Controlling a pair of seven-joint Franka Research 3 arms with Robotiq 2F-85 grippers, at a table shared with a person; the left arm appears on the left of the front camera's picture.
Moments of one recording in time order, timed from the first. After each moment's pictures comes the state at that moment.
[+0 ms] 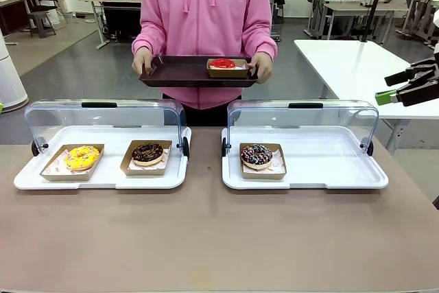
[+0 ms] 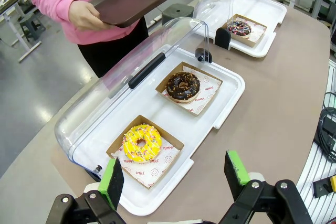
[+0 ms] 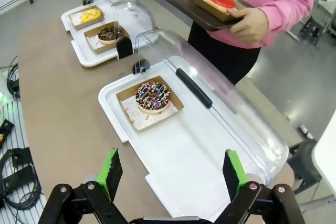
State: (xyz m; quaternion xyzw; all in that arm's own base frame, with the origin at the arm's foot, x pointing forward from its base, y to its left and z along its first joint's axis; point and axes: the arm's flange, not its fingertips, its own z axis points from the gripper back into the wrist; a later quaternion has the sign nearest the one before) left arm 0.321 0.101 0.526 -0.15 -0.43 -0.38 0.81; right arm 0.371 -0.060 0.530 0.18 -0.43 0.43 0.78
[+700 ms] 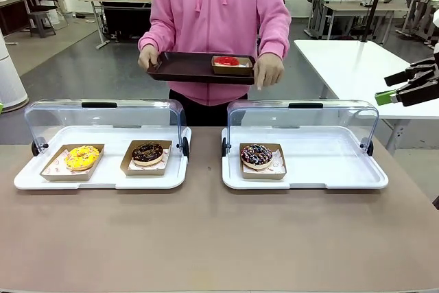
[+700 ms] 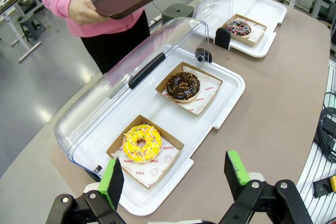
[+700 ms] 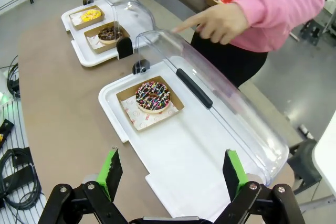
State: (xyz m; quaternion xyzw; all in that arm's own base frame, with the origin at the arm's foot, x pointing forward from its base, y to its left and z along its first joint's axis) left arm 0.321 0.101 0.526 -0.15 -0.43 -0.38 0.81; right arm 0.371 -0.060 0.530 0.18 -0.43 0.43 0.78
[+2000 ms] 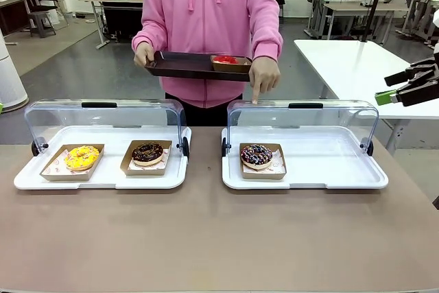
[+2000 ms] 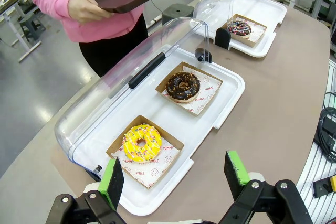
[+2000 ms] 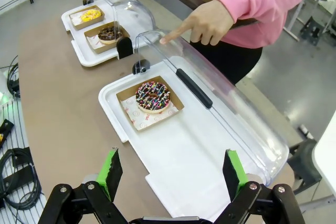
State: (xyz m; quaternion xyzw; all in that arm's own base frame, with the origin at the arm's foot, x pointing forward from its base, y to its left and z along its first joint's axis) left arm 0.321 0.101 0.526 -0.15 -0.43 -0.38 0.81; right arm 0.371 -0.060 0.530 0.18 -0.43 0.43 0.78
